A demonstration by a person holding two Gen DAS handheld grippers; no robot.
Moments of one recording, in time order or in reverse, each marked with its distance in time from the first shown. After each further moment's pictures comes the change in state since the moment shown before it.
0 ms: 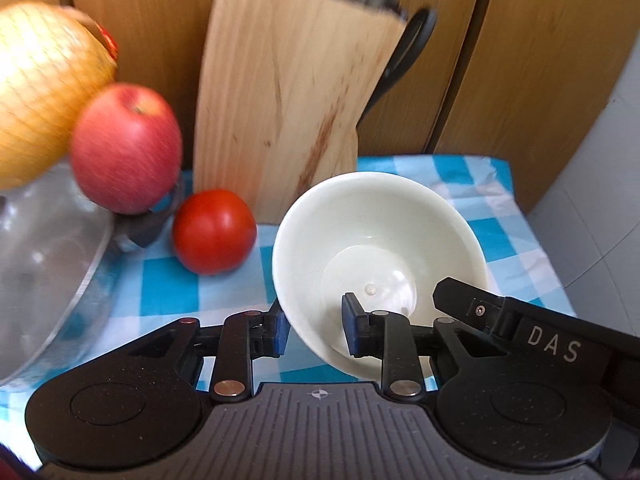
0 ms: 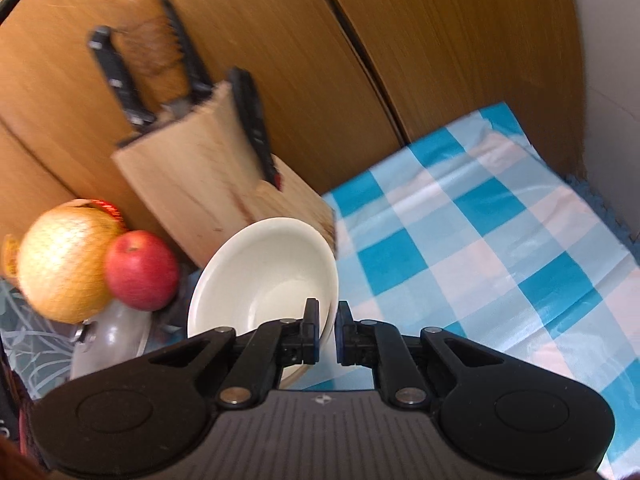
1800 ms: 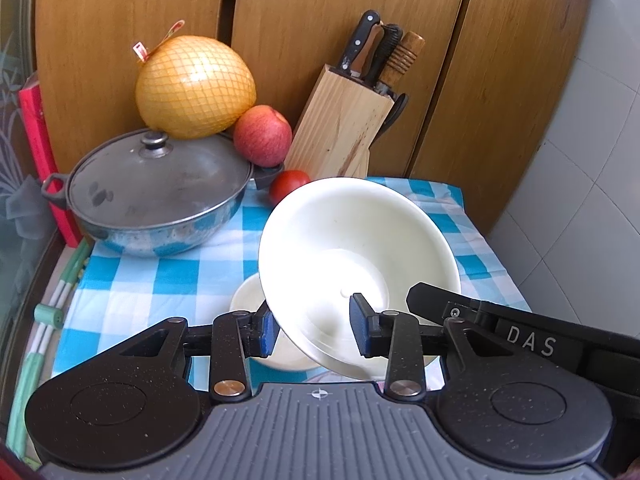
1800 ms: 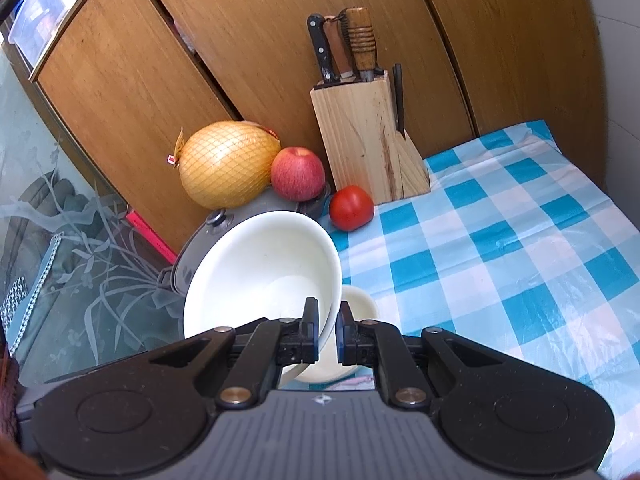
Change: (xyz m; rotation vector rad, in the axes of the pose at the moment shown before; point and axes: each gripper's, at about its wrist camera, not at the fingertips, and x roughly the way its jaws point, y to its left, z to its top) left arm -0.190 0.044 -0.151 -0.085 -0.197 -0.044; right arm -0.144 0.069 -0.138 -0.170 -0.043 0.143
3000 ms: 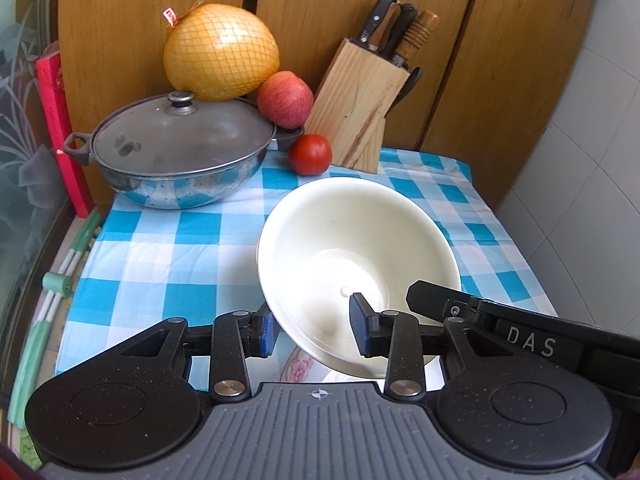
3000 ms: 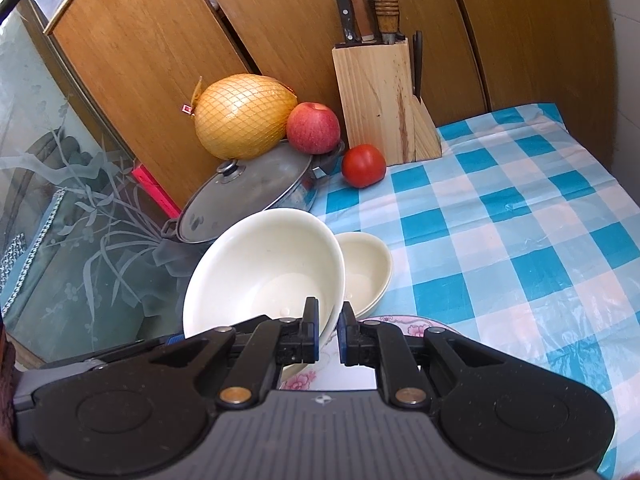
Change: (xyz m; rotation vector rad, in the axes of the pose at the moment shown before) left arm -0.013 0.018 -0.033 -0.030 0.052 0.011; right arm 0.001 0.017 -0.032 -0.063 0.073 -0.013
